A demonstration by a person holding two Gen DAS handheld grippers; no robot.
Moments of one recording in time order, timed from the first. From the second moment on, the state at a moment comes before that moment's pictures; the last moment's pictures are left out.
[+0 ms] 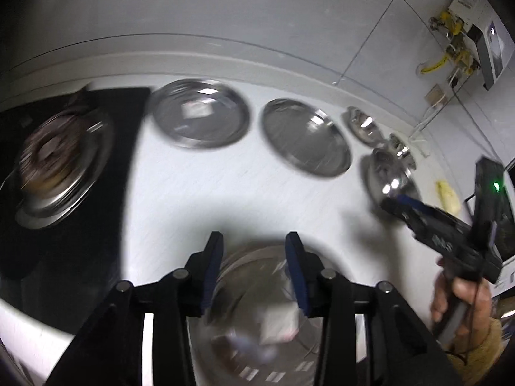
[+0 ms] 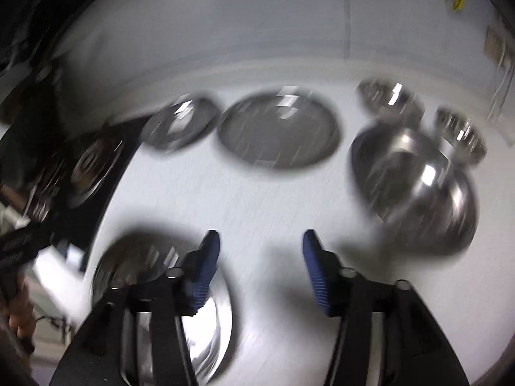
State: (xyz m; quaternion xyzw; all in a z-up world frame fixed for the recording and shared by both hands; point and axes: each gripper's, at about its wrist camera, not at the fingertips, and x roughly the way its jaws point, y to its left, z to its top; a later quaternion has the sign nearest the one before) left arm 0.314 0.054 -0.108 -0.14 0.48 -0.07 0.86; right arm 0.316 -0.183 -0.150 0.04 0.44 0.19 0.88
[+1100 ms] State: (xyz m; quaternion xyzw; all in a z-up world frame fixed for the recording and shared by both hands) left arm 0.506 0.022 -0.194 -0.23 0.55 -0.04 0.81; right arm 0.545 -0.174 -0.217 -0.01 0.54 0.11 0.84
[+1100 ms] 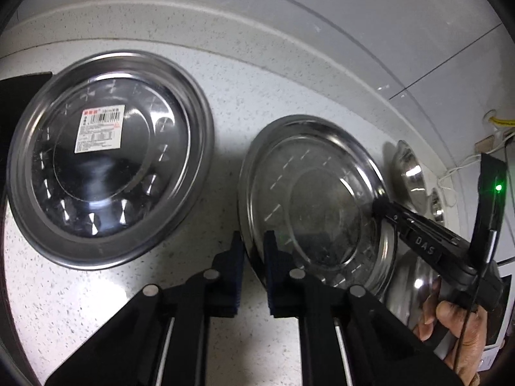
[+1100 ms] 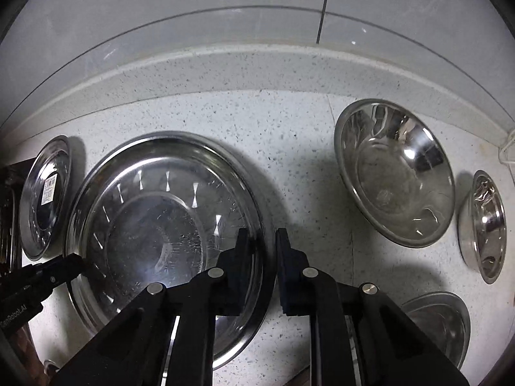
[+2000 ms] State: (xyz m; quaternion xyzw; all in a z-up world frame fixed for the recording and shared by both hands) left arm 0.230 0.081 -0.087 -0.22 0.50 -0.08 0.84; right arm 0.253 -0.160 -0.117 0.03 0.46 0.17 0.87
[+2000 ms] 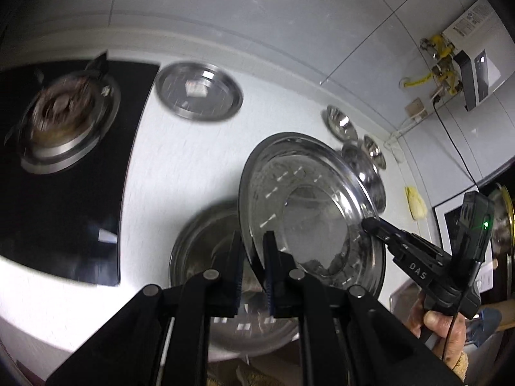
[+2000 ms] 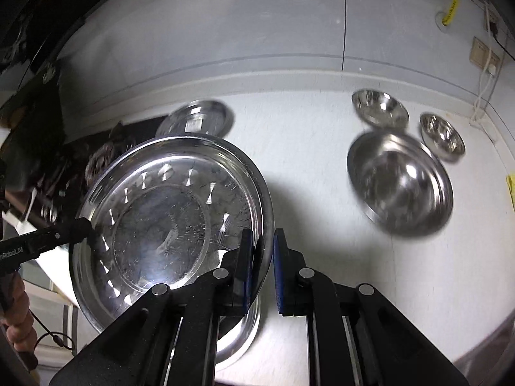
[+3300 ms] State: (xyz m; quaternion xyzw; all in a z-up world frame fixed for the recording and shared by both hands) left arm 0.199 0.097 -0.157 -0.20 0.50 0.00 0.84; right arm 0.219 -0.144 -0.193 0.04 0.51 0.21 0.83
